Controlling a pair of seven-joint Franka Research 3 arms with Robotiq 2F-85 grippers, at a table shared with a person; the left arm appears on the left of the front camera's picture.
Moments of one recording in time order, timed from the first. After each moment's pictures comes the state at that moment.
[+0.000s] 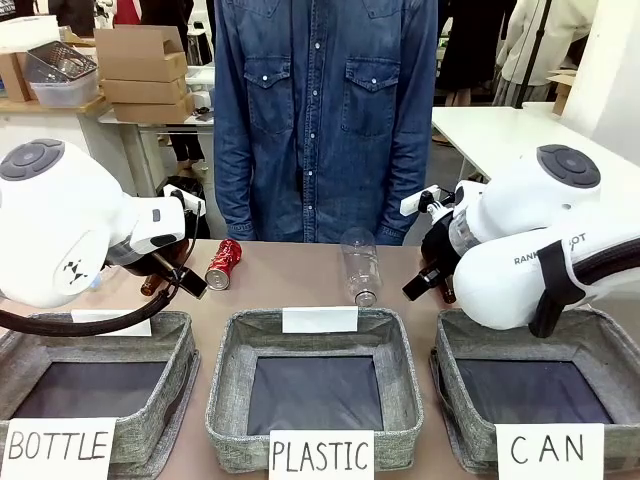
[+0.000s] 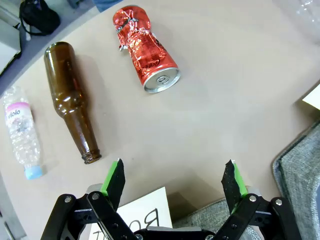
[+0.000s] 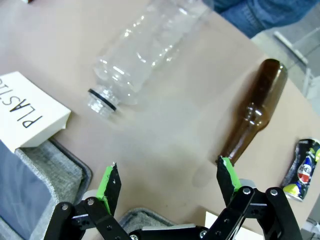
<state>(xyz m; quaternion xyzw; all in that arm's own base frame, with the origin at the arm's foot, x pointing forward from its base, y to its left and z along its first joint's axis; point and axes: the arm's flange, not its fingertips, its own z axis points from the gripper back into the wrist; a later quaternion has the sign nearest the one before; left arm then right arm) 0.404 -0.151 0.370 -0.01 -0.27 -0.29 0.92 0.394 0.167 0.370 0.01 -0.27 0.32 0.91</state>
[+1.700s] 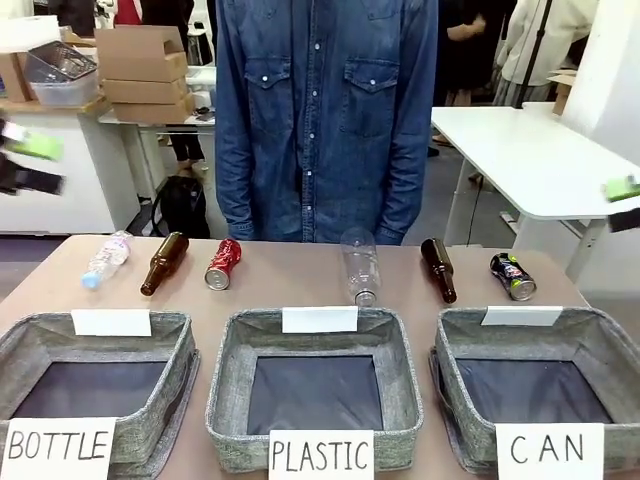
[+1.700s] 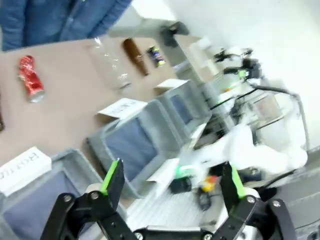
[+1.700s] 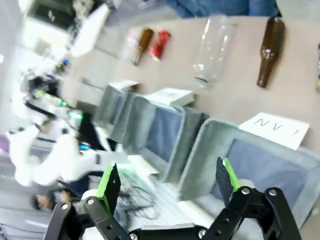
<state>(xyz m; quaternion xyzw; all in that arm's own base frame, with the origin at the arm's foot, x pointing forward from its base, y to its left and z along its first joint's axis) 0.288 0.023 0.567 -0.51 -0.27 -0.19 0.79 0.284 -0.098 0.535 0.46 -0.22 0.08 0.86</state>
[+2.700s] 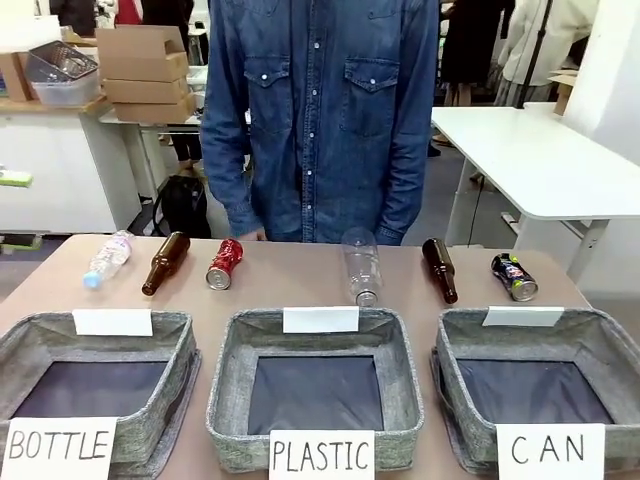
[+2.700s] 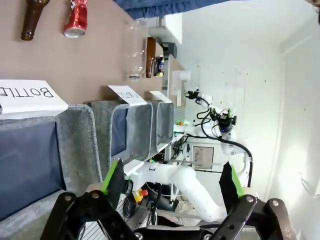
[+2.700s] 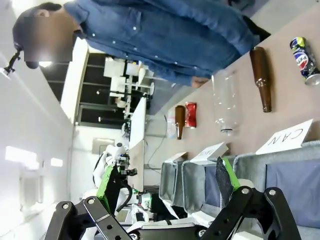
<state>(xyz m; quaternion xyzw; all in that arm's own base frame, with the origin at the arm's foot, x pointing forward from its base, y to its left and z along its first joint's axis) 0.312 0.103 0.479 -0.61 -0.14 0.07 0.78 0.271 -0.158 0.538 0.55 -0.28 -0.17 0.77</state>
